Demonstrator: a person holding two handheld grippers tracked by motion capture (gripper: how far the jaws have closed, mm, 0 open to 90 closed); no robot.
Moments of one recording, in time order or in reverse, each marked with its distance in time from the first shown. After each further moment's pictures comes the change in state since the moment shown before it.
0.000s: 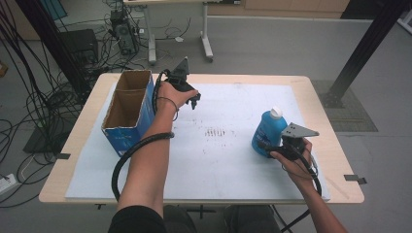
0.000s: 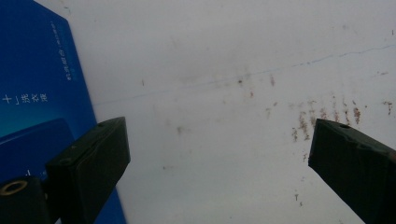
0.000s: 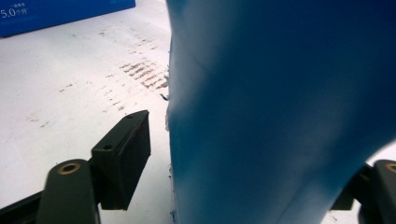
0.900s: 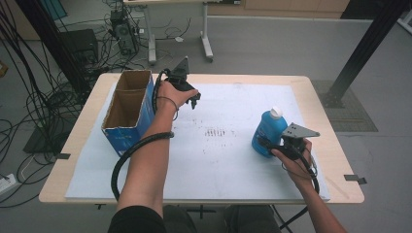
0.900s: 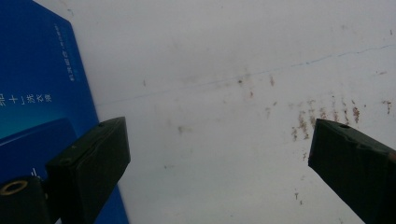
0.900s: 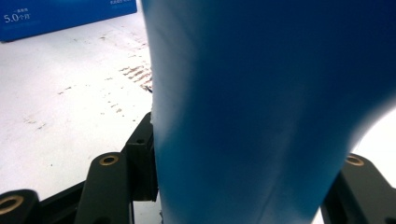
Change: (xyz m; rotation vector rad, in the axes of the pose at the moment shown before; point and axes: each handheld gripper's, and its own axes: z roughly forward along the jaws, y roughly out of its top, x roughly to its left) left arm -0.001 0.000 -0.003 -0.003 0.006 0.006; right arm -0.005 -0.005 0.002 -0.026 0.014 0.004
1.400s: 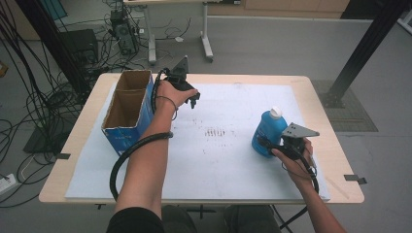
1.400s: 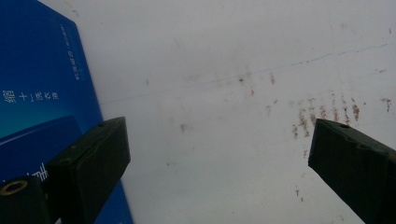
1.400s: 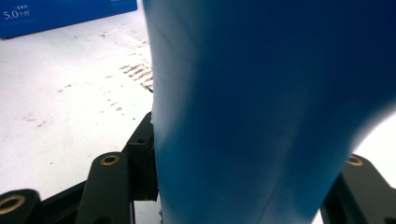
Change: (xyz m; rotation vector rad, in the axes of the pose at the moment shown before) left arm 0.000 -0.002 -0.004 -0.003 0.008 0.006; right arm 0.000 0.001 0.000 0.008 -0.001 -0.009
